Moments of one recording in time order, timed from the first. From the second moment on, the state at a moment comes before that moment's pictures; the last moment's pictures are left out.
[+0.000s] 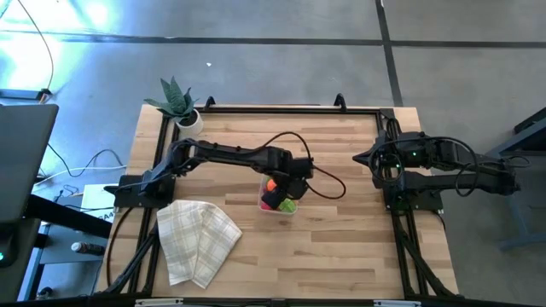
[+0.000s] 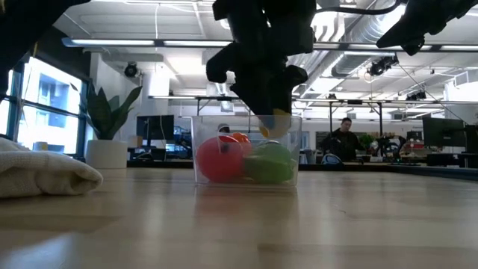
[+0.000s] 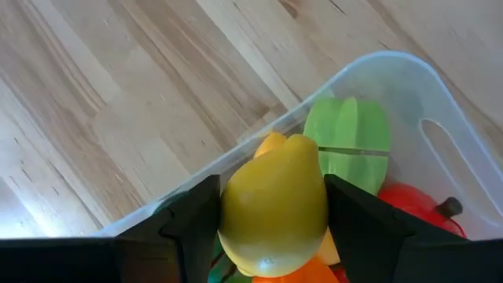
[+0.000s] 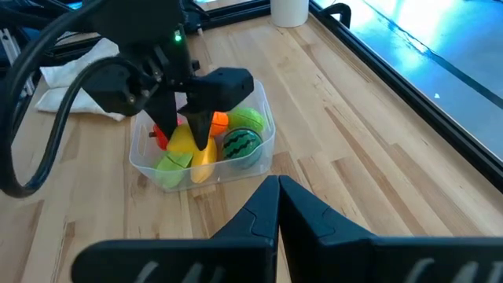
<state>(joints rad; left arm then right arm) 0.12 2.20 1.91 -0.97 0.08 0.72 -0.13 0.50 0.72 -0.72 0.07 0.16</state>
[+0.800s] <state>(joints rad) 0.12 2.26 1.91 -0.95 0.10 0.72 -0.13 0.50 0.72 -0.72 0.07 0.16</state>
